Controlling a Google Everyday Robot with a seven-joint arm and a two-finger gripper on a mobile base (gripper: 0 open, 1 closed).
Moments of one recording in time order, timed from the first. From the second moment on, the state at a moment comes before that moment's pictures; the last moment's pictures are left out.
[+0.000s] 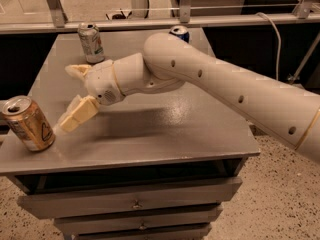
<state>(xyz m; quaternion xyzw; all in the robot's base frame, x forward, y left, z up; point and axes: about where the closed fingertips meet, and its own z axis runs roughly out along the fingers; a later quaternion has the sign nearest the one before) 0.514 0.212 0.893 -0.62 0.51 0.41 0.43</state>
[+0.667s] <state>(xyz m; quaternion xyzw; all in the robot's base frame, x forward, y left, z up) 0.486 0.241 0.881 -0.60 0.49 0.46 0.43</state>
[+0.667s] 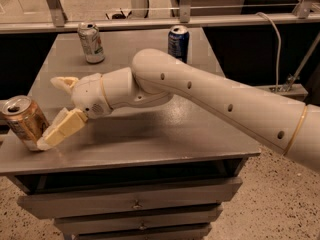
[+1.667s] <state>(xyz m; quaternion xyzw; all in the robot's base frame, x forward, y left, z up) 0.478 0.257 0.863 -0.58 0.50 0.47 0.44</state>
